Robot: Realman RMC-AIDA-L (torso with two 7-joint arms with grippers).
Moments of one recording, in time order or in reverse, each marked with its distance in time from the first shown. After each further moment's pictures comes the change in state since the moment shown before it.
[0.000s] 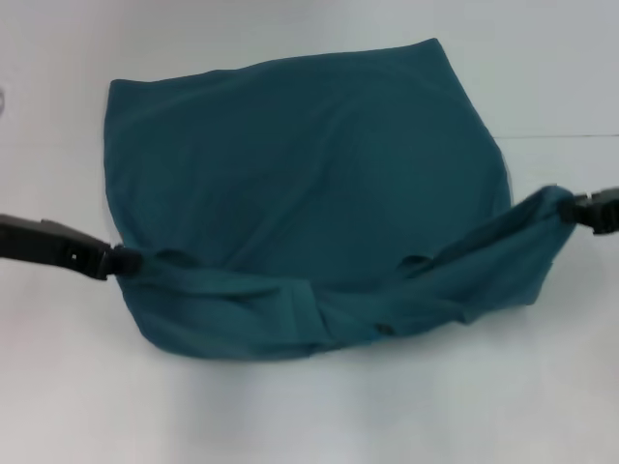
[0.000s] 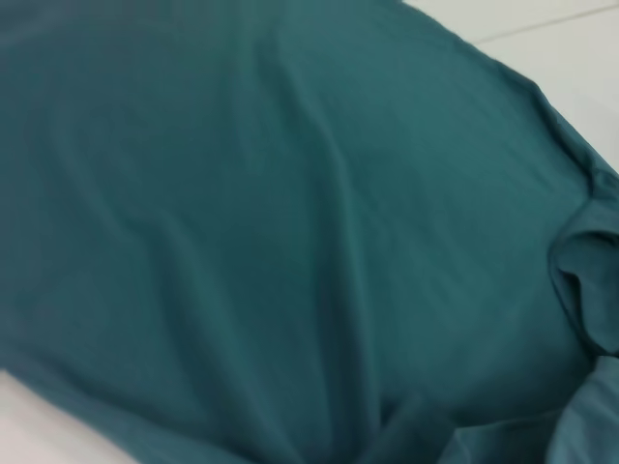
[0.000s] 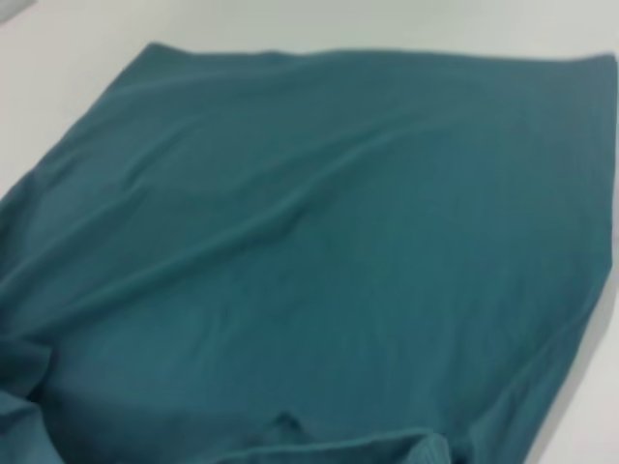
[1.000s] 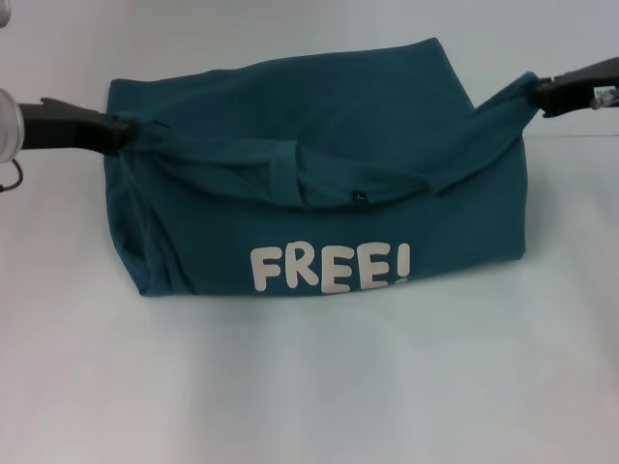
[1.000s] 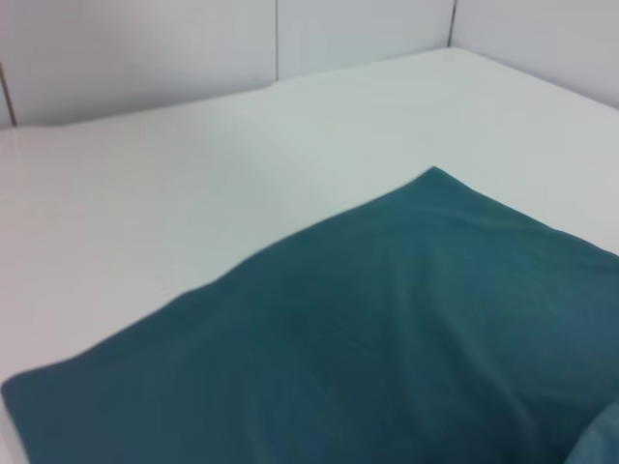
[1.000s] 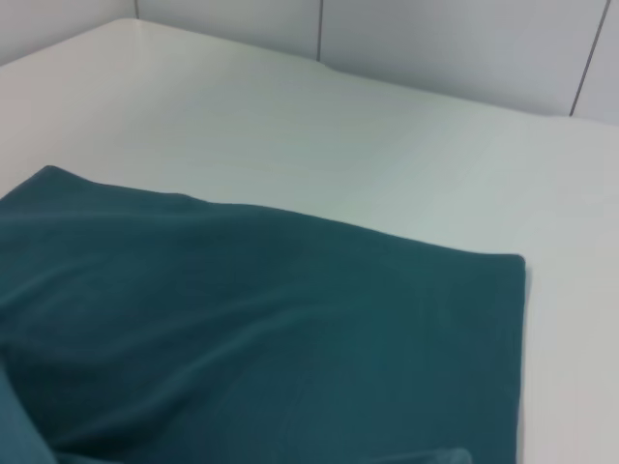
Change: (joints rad) left arm -0.097 0.025 0.002 -0.178 -0.105 -0.464 0.130; right arm 0.294 -0.026 0.036 0.332 -0.129 0.363 -0.070
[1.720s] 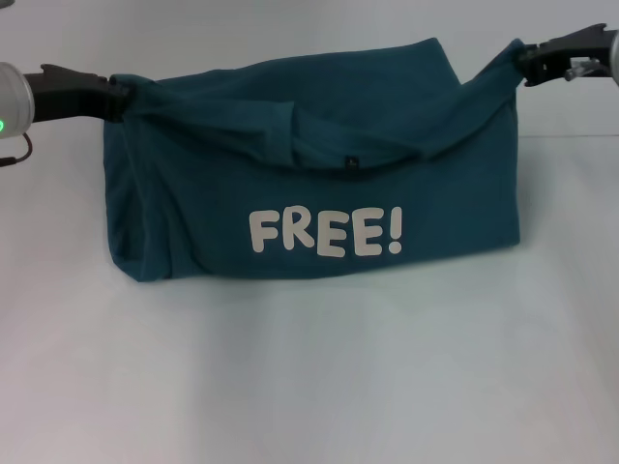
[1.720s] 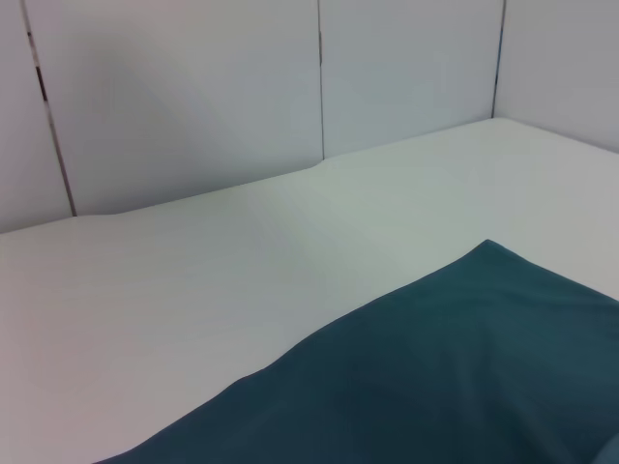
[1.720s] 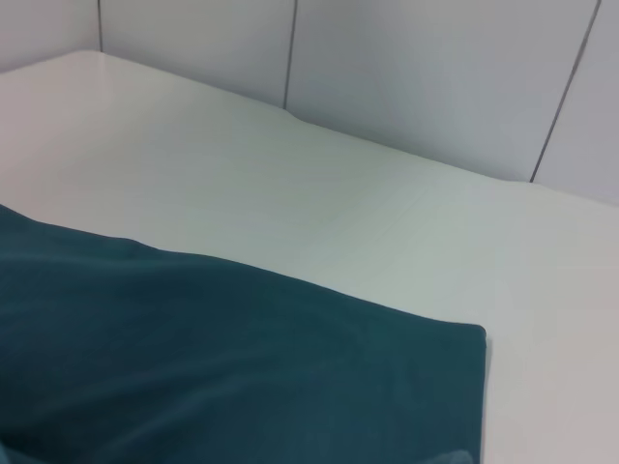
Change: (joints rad) left arm -0.033 0.002 0.002 -0.095 -0.078 -0.185 0.097; right arm 0.116 -0.027 0.000 0.214 -0.004 0.212 -0.072
